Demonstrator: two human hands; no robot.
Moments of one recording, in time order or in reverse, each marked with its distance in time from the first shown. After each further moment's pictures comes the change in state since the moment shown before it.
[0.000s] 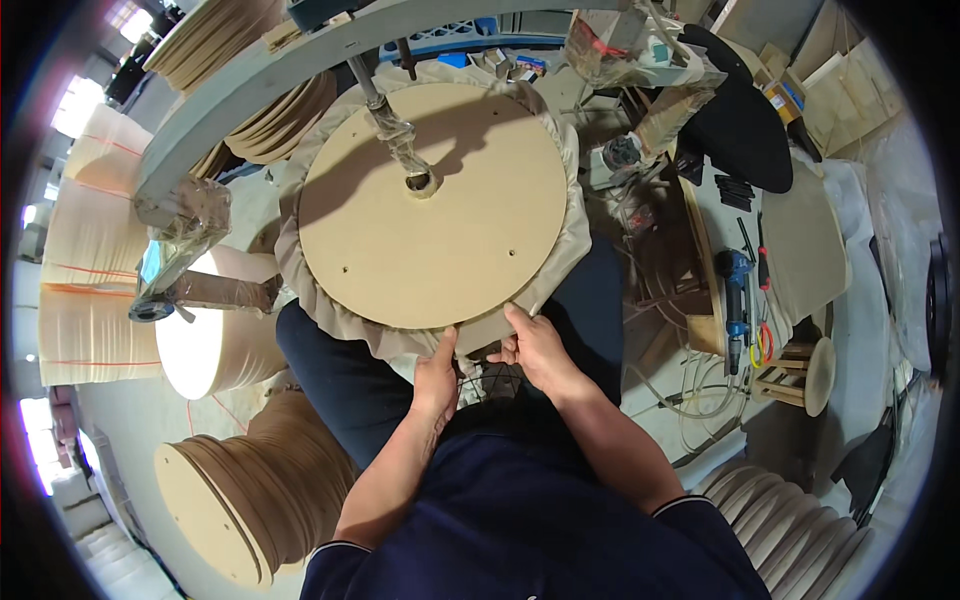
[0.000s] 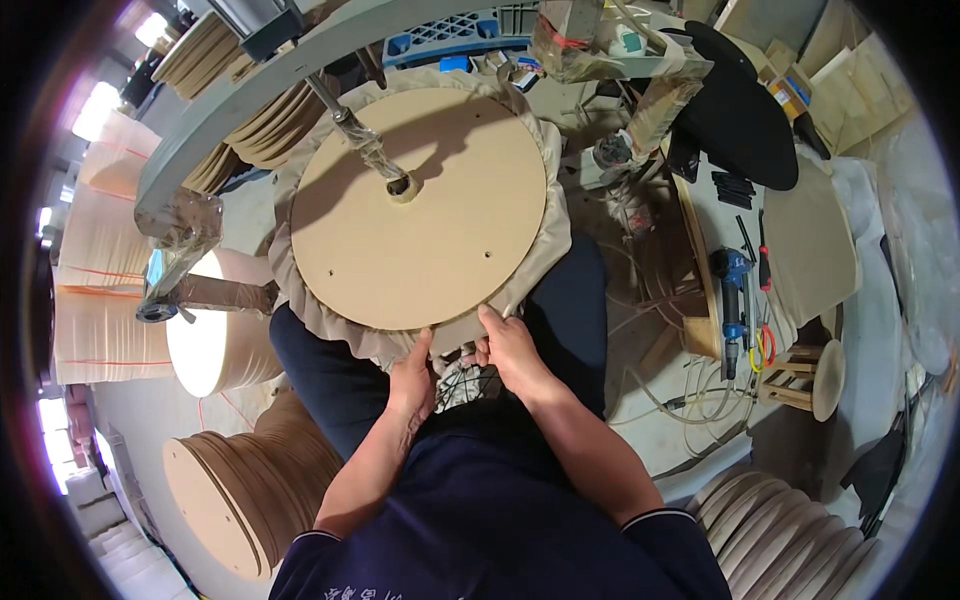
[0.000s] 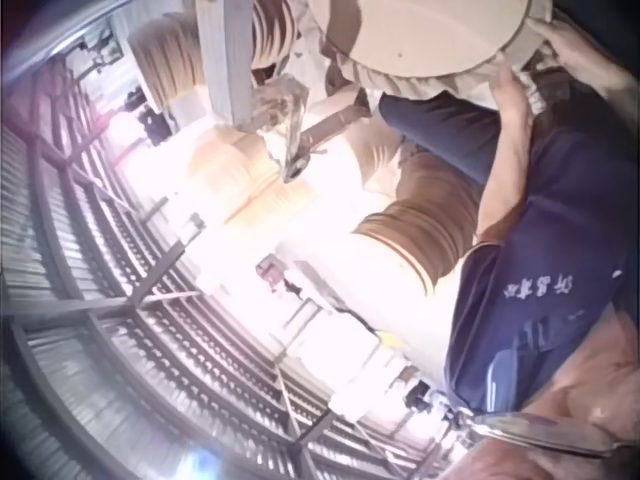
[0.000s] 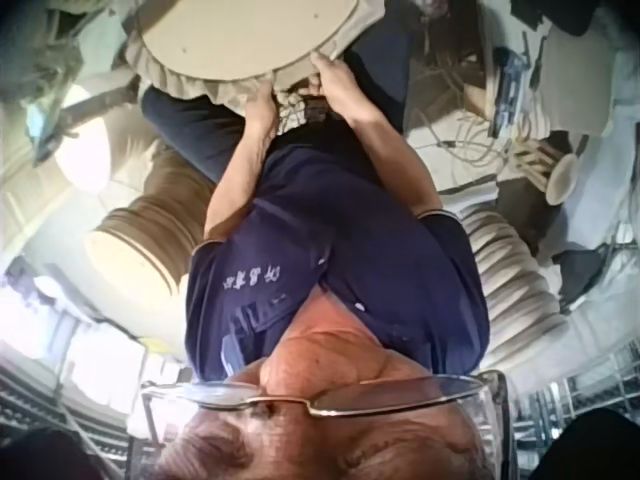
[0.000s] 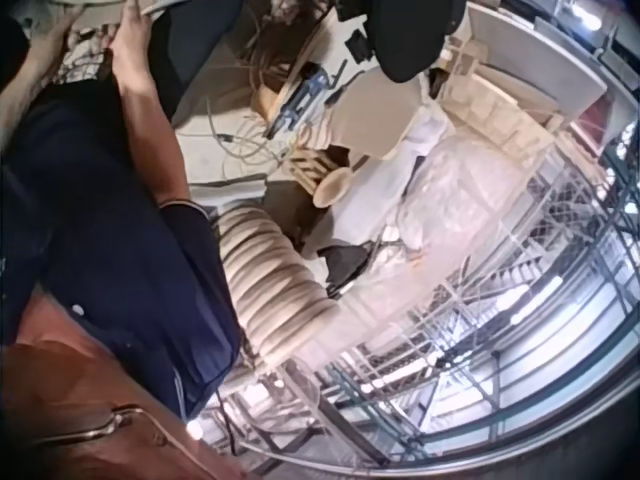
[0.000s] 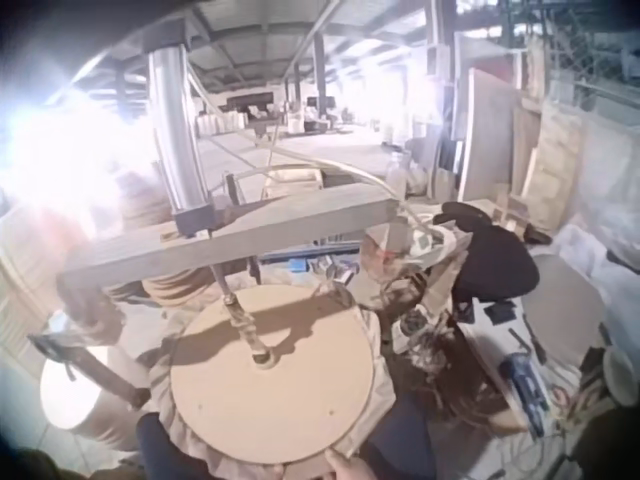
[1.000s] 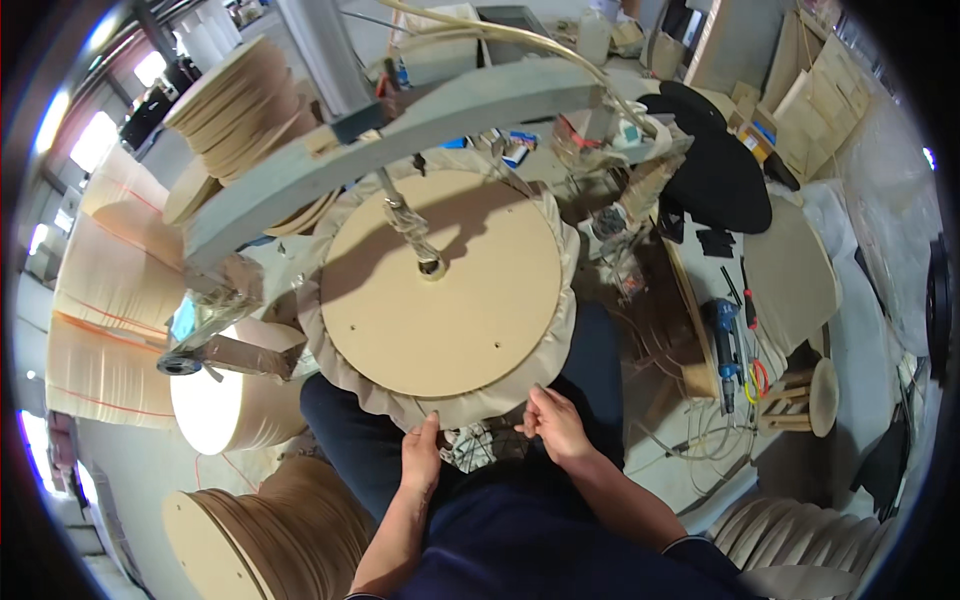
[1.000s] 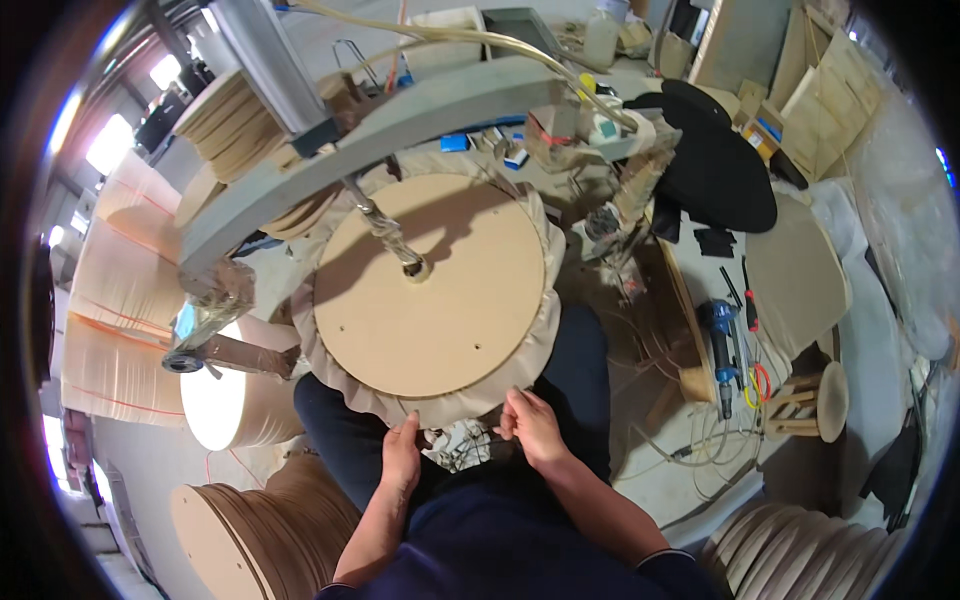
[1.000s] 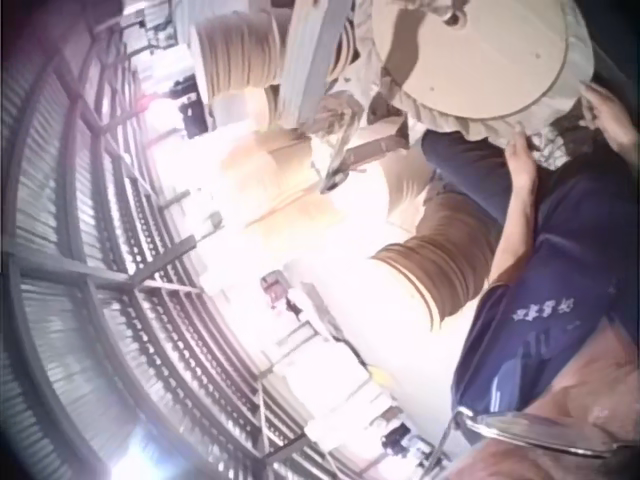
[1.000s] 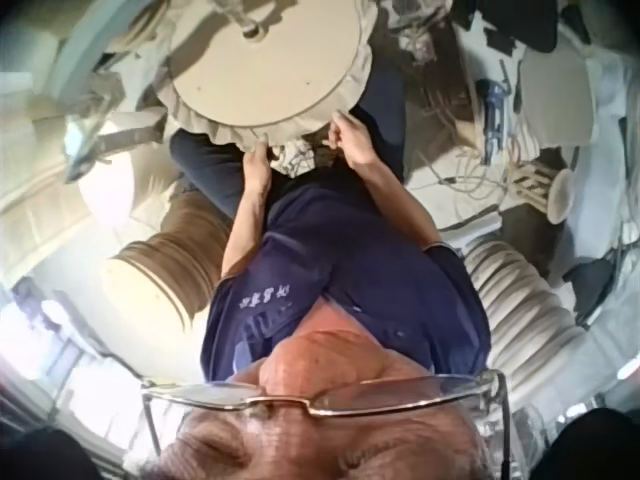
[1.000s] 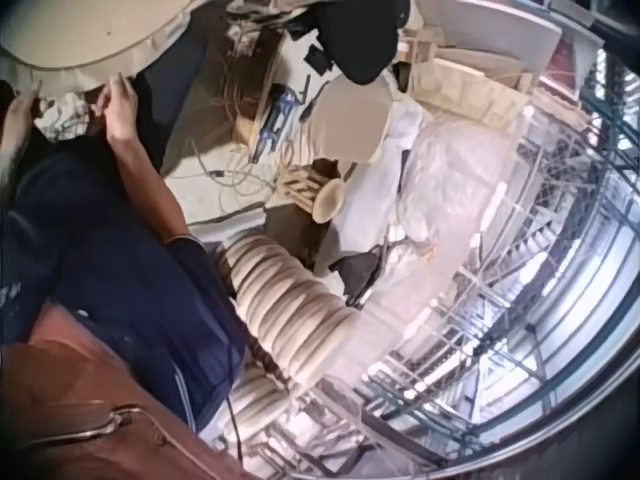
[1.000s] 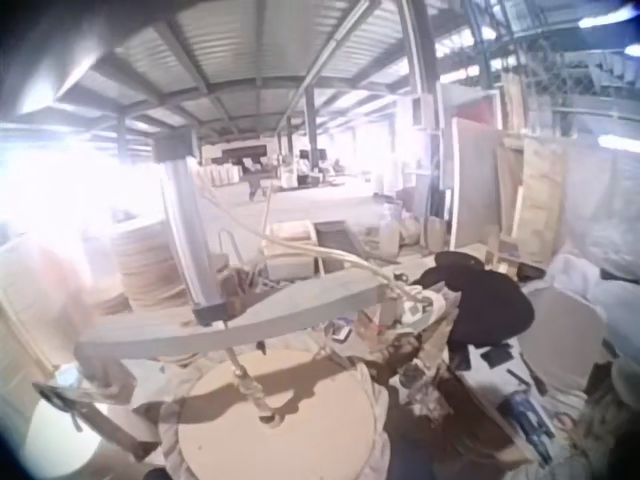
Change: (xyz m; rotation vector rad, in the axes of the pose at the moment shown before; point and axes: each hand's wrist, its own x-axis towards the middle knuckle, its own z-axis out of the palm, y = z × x) left_hand 0.013 -0.008 -0.078 0.162 -0.113 0.058; right_hand -0.038 0.019 -0.018 0.070 0.056 -0.134
